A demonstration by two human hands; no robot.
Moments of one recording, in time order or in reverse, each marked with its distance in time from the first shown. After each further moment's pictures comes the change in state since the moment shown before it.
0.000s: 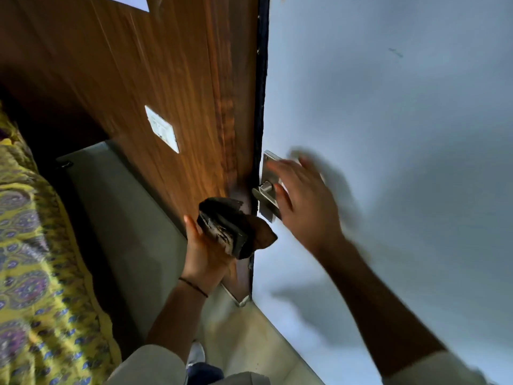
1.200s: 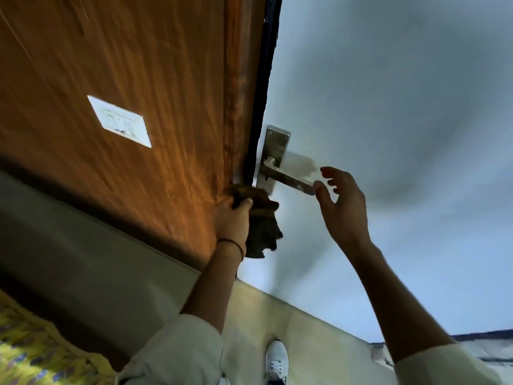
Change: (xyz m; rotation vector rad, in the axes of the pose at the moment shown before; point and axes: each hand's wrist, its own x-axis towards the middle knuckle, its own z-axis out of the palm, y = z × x) left_hand 0.002 0.046 0.010 0.942 -0.001 0.049; right_hand -0.056 -0.071 0.010 -0.063 0.175 0.892
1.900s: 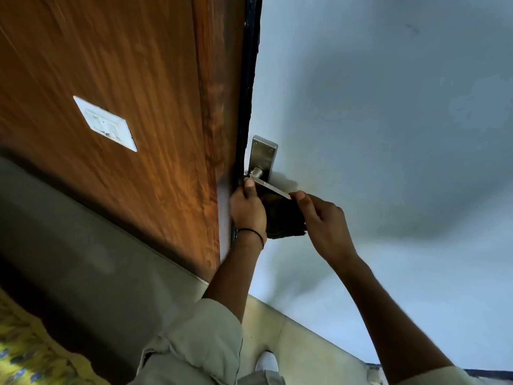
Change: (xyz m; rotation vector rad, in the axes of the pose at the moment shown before) left_hand 0.017 0.039 0.087 -0.174 0.155 0.010; right_hand 0.025 0.015 0.000 0.205 -0.312 0.096
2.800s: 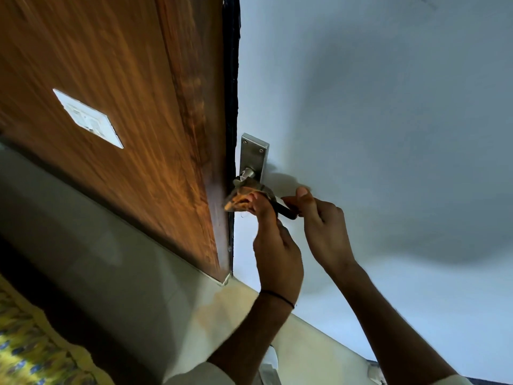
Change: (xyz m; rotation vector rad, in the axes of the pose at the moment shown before) left_hand -0.065 -0.048 0.030 0.375 0.053 0.444; right_hand 0.018 0.009 -0.004 0.142 -0.003 0.083
